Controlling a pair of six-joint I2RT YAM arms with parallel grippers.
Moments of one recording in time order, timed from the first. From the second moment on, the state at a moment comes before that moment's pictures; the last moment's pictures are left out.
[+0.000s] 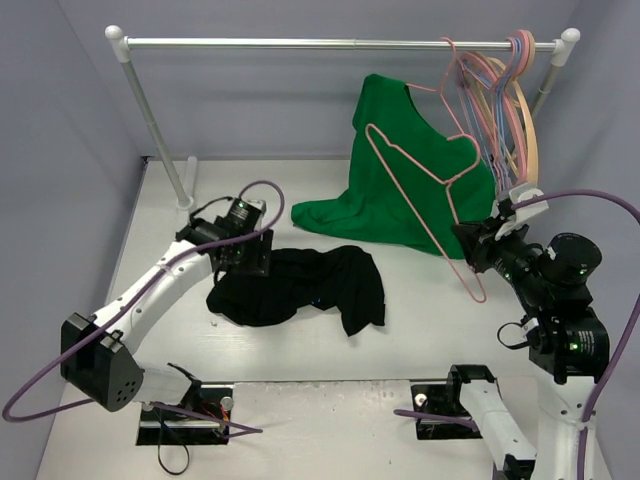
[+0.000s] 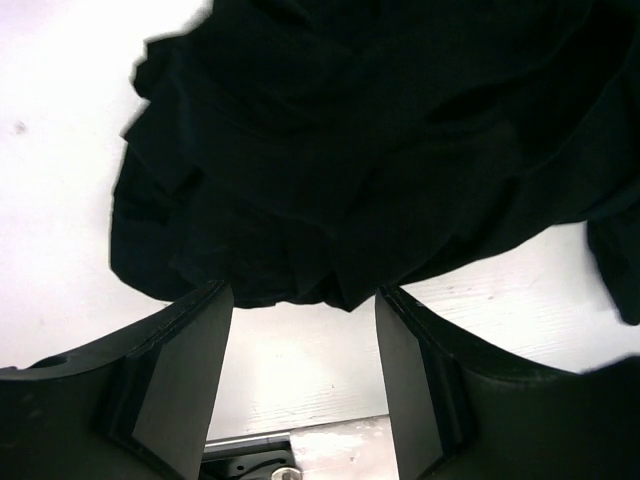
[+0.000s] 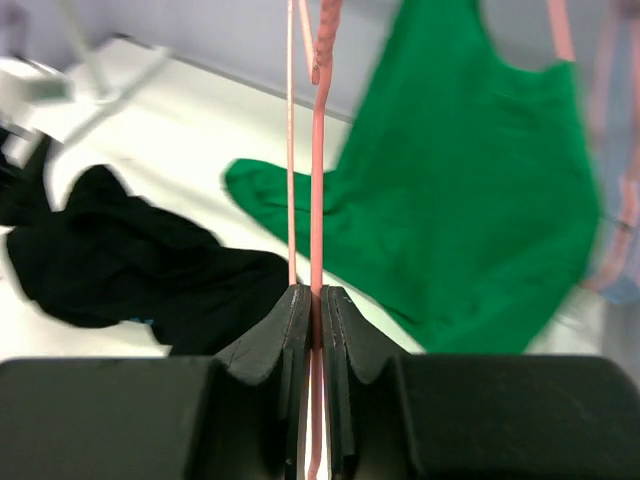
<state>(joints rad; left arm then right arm) -0.50 1.36 1.24 -0.94 -0.10 -0.38 -0.01 0.70 1.26 -0.72 -0.44 -0.11</state>
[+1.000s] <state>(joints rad) -0.57 1.50 1.13 -0.70 -0.31 -0.40 0.21 0.89 1.07 -0.58 -0.60 -0.06</state>
